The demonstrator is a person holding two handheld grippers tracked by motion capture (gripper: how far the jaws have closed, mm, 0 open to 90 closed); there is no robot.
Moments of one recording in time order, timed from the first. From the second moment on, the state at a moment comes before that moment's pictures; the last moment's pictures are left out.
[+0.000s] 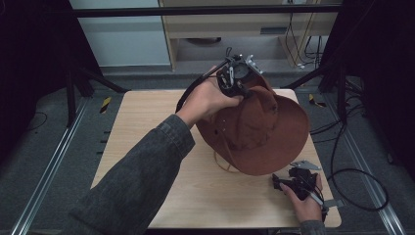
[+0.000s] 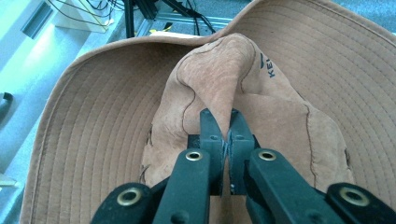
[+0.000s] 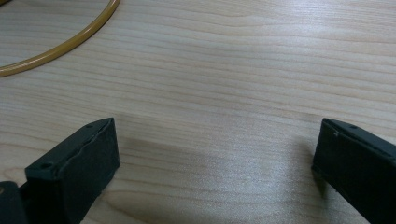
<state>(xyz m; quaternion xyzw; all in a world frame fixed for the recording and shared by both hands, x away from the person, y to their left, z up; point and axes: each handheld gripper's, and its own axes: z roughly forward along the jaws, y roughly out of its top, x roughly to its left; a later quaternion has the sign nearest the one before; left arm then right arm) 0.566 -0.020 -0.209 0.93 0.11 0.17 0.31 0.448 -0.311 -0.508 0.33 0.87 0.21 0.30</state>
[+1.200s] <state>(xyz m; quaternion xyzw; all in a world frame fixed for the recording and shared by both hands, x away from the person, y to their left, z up) 0.562 -0.020 -0.217 0.91 0.12 0.18 0.34 0.446 -0.309 -0.509 0.34 0.87 0.21 0.29</state>
